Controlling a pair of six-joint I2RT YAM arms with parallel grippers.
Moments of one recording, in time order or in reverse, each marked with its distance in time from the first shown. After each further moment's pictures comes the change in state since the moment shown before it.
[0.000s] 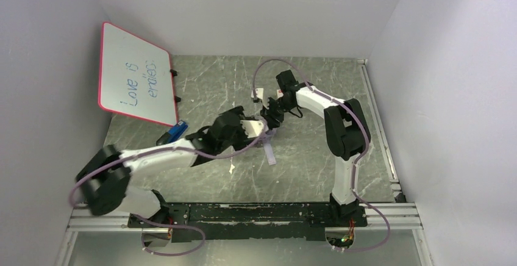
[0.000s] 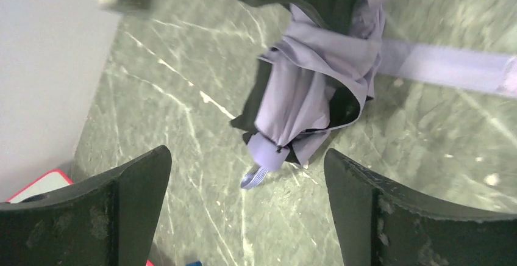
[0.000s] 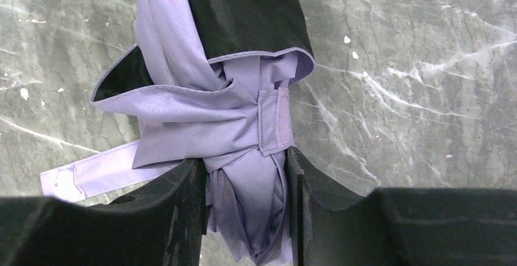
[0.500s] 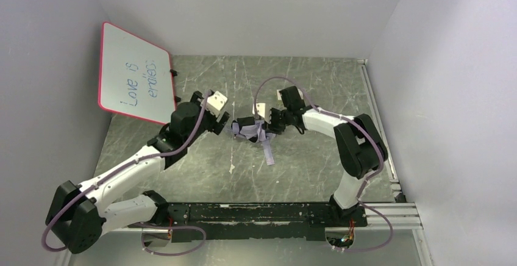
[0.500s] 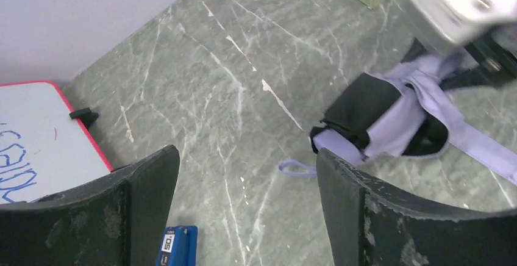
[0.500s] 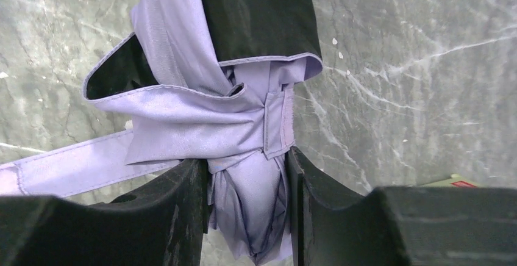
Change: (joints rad) left arm 0.240 -0.436 -0.147 0.007 0.099 -0.314; right arm 0.045 -0.218 -0.357 0.394 0.127 -0.029
